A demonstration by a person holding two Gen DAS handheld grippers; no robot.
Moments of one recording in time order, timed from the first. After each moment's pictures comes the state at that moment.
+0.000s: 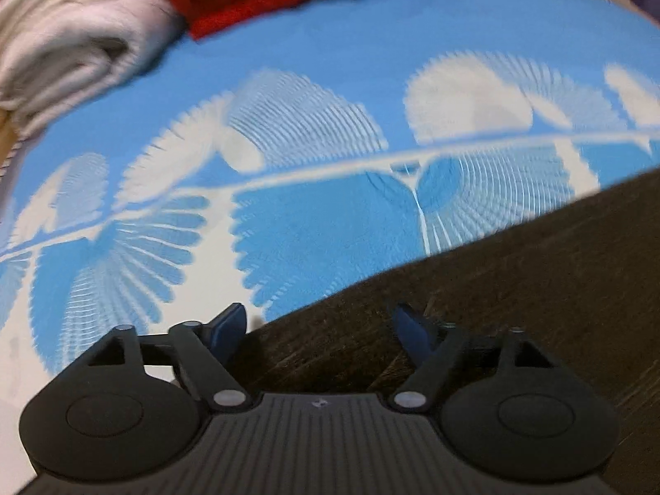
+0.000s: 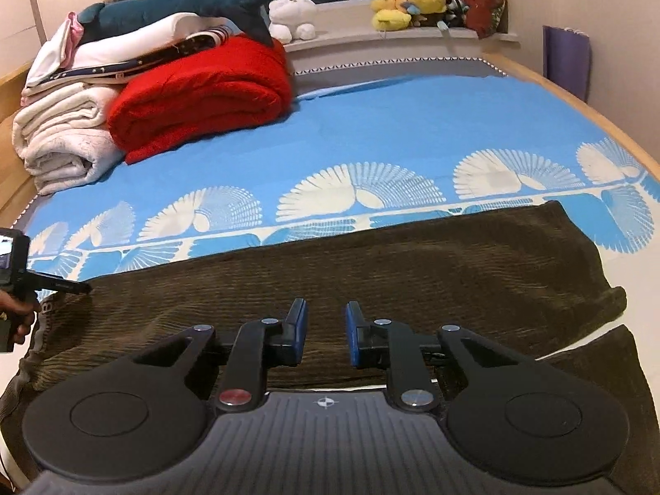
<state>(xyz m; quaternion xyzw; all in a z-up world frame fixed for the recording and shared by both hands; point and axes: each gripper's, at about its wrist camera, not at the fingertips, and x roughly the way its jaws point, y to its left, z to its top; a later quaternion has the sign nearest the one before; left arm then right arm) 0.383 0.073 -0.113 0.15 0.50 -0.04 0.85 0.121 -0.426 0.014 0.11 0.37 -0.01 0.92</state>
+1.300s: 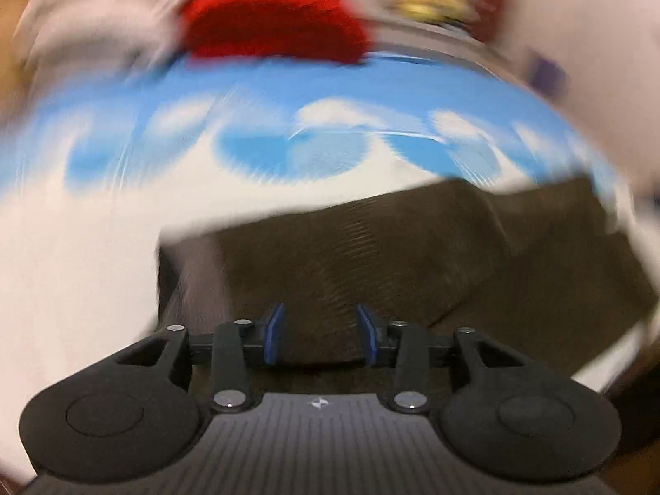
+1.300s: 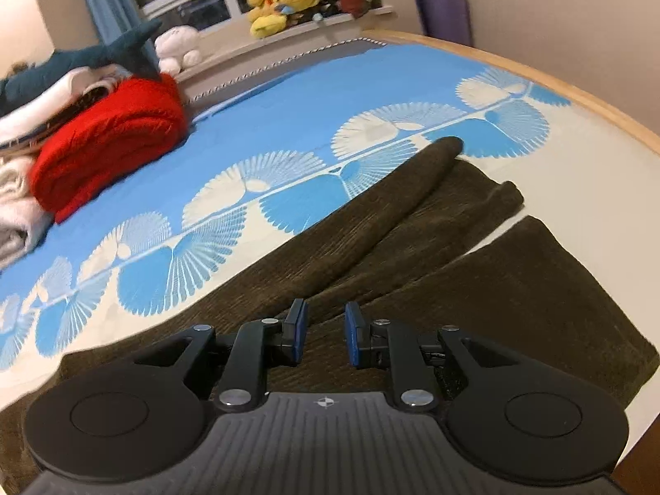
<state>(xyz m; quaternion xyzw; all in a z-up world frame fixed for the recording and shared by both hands) 0.057 0.140 -0.018 -0.05 0.45 -0.10 0.89 0.035 -0.483 -0.020 0.21 0.34 -0.14 0.90</state>
